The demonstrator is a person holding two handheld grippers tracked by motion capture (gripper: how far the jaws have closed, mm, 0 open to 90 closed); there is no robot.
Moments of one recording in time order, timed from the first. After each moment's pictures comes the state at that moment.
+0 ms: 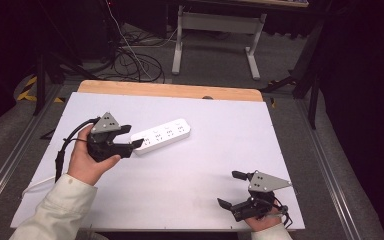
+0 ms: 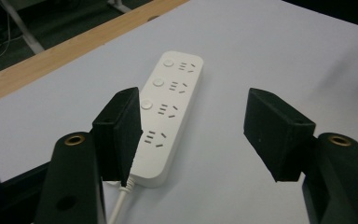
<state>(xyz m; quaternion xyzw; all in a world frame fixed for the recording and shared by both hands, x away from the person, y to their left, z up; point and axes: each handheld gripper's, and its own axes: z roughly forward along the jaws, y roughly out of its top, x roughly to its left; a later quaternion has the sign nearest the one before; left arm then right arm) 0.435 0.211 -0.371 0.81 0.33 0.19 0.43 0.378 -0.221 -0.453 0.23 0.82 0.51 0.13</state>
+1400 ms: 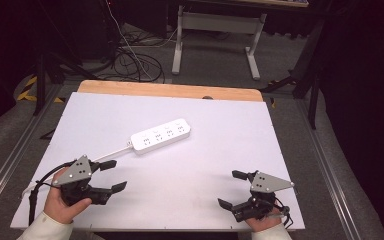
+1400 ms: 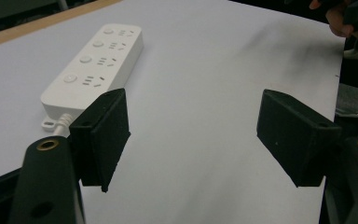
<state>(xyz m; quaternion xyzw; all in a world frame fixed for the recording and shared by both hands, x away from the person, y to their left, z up) 0.367 0.260 -0.439 0.81 0.26 0.15 0.51 0.377 -0.222 -0.452 0.22 0.81 0.53 0.13</state>
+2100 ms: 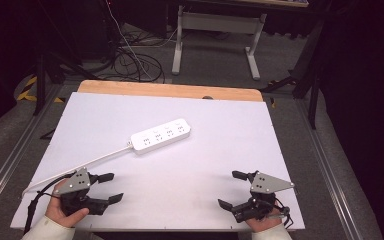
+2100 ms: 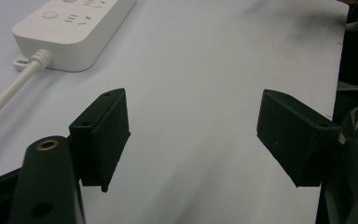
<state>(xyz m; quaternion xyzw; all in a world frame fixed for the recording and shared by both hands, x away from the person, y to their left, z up) 0.357 0.271 -0.479 0.82 0.27 0.12 0.49 0.376 -0.222 -0.452 0.22 0.81 0.53 0.13</state>
